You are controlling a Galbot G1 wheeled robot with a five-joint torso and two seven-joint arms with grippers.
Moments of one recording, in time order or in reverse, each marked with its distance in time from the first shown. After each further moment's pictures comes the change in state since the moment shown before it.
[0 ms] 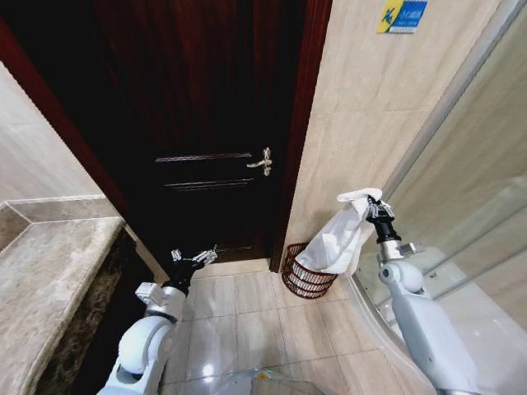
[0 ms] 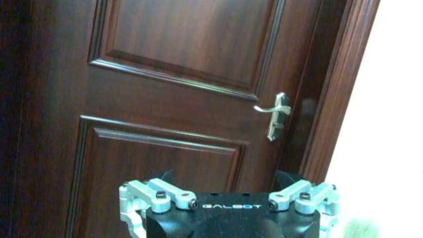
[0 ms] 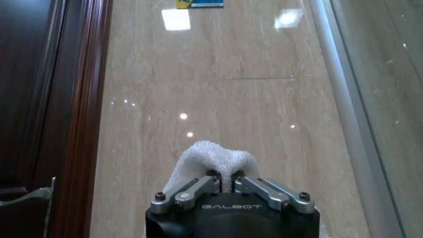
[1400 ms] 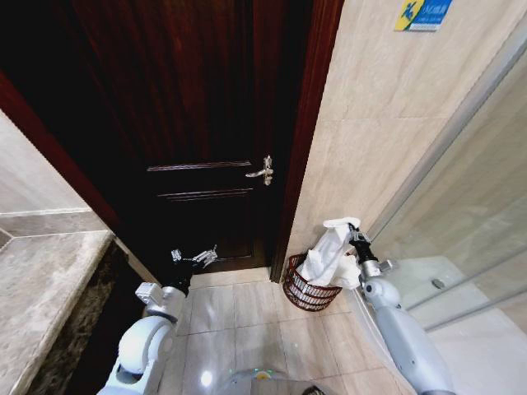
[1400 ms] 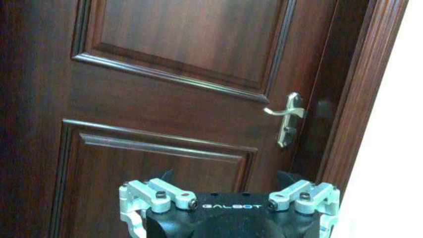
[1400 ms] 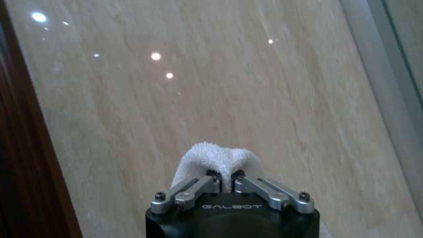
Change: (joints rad) left arm 0.000 0.000 0.000 0.000 0.000 0.000 0.000; right arm 0.023 0.072 -0.128 -0.291 0.187 -0.062 -0.073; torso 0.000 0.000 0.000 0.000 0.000
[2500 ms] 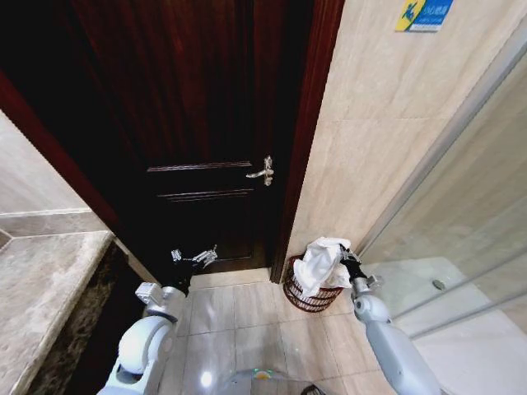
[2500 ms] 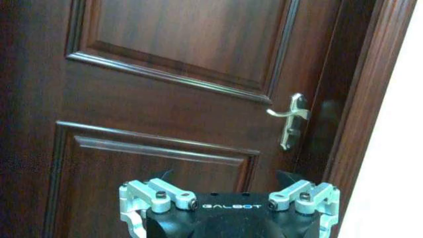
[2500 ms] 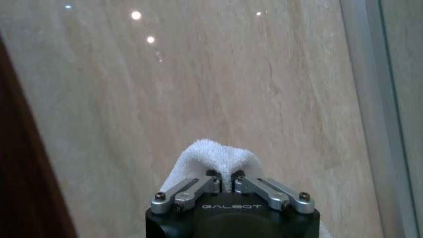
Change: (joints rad) left arm 0.000 0.000 0.000 0.000 0.000 0.000 0.000; right arm -0.058 0.022 -0.004 -0.056 -0.116 0.011 0.068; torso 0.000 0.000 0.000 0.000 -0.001
